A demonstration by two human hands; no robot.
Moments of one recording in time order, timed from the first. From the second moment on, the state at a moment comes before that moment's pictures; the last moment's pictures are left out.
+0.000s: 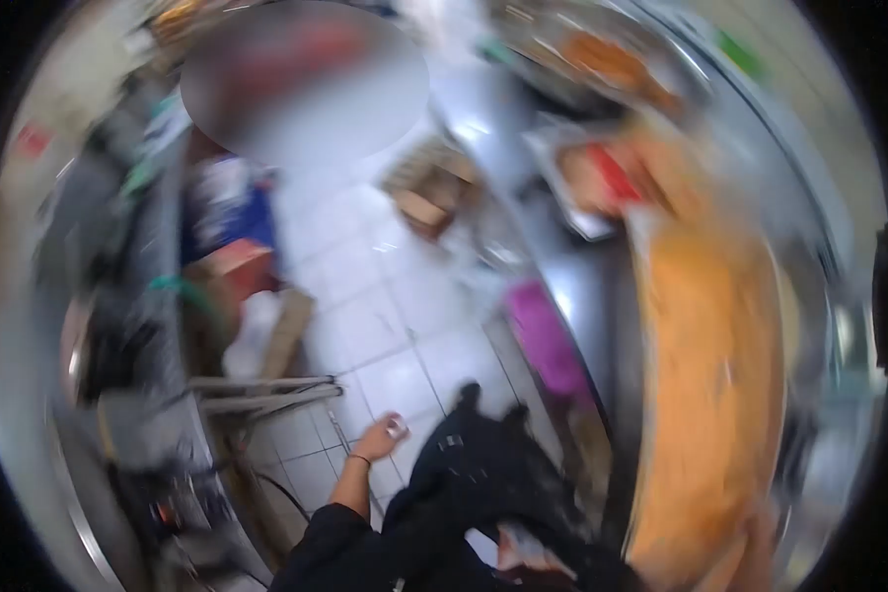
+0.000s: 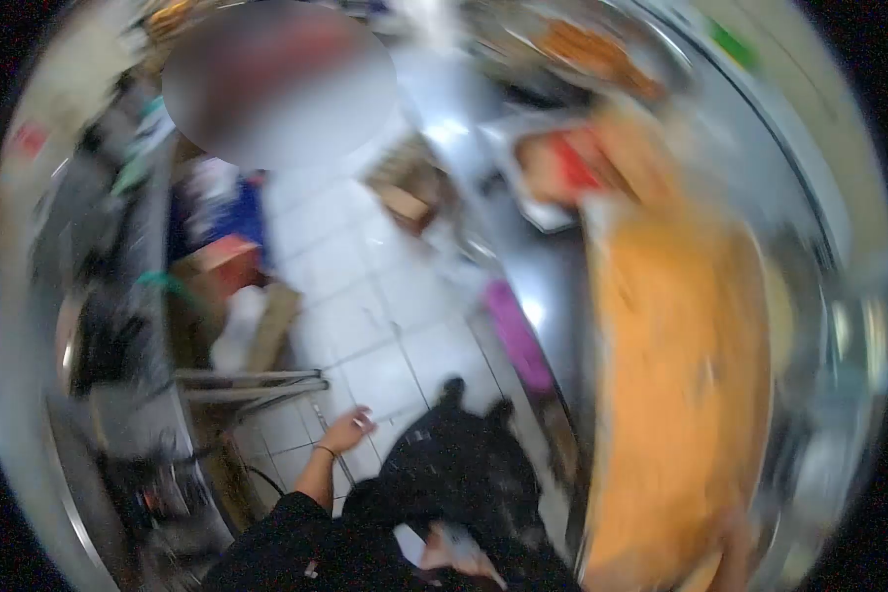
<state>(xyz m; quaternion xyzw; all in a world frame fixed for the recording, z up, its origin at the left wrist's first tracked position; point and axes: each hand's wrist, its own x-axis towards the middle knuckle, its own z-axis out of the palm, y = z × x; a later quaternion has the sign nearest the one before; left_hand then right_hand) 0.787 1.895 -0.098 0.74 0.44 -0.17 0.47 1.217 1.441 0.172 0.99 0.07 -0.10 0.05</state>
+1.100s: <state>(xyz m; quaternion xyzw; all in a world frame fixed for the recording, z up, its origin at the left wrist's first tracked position) 0.746 1.489 -0.254 0.31 0.90 0.14 0.27 0.406 2.053 0.408 0.00 0.99 0.11 0.10</state>
